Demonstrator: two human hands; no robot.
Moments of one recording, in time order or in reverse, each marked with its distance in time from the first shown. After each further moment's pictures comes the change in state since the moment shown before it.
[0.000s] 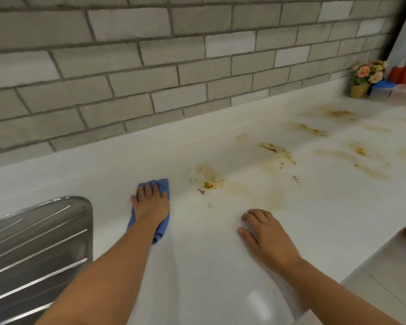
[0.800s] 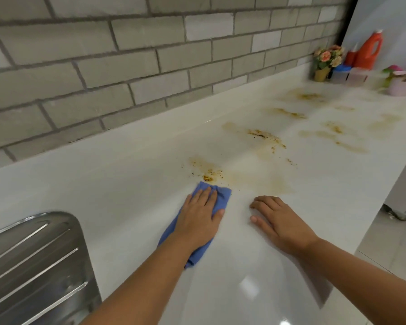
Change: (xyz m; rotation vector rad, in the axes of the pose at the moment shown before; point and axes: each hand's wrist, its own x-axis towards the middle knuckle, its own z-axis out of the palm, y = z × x) left_hand -0.051 0.045 0.018 -0.009 -0.043 0.736; right_hand 0.001 -0.010 -0.001 -0.062 -0.028 0.074
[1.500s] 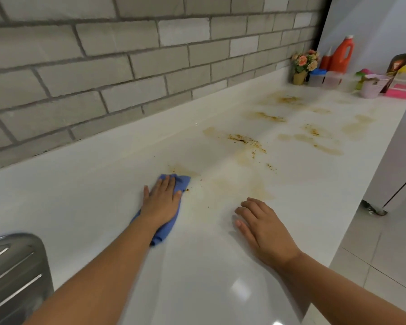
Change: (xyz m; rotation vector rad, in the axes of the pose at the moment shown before) left_hand 0.067 -0.043 -0.015 0.015 -0.035 -0.193; right_hand -0.003 0.005 0.002 -0.034 0.178 0.019
